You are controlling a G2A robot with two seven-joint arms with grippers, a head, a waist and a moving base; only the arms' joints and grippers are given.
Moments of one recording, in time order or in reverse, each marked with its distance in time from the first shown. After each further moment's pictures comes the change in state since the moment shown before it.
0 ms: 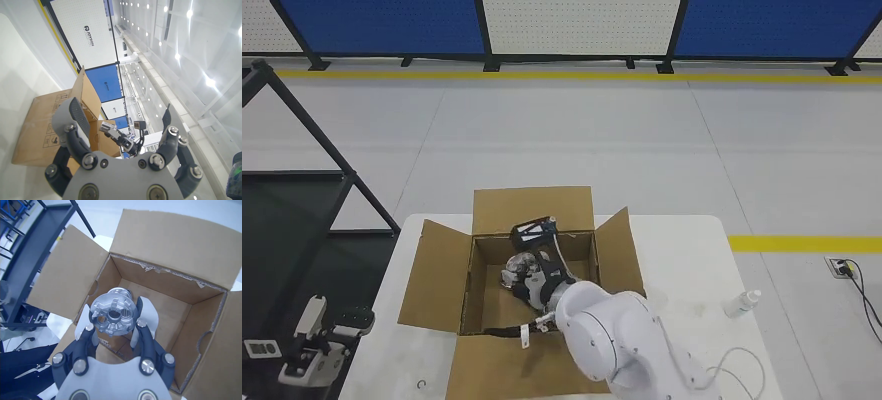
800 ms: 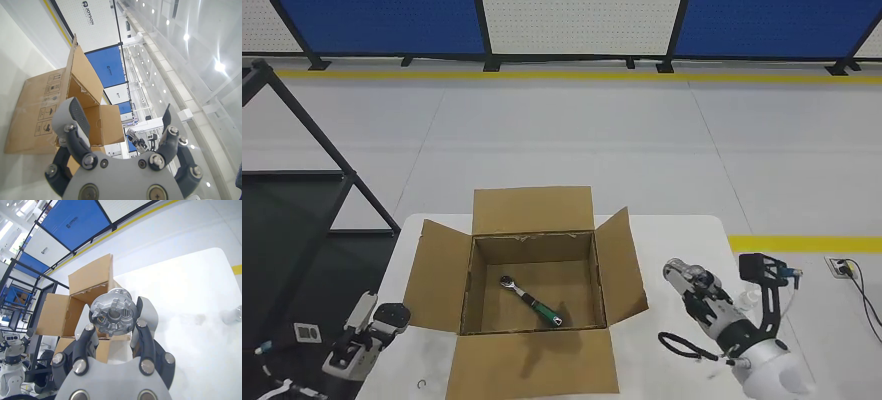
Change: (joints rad) left arm -0.037 0.009 0.088 -0.012 0.095 0.033 -0.063; right arm -0.671 0.084 0.714 -0.541 0.131 -0.056 -0.147
